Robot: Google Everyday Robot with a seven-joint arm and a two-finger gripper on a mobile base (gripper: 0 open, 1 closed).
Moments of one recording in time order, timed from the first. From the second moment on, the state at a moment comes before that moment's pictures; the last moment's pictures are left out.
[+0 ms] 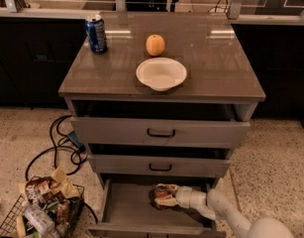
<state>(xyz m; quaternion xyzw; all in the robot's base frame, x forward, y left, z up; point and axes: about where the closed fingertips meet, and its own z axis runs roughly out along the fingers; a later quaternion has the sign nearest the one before) 0.587 -0.069 0.199 -0.38 0.69 0.38 0.49</state>
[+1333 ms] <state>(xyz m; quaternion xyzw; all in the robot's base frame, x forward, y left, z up) 0.557 -0.053 0.172 -0.37 0.72 0.37 0.45</state>
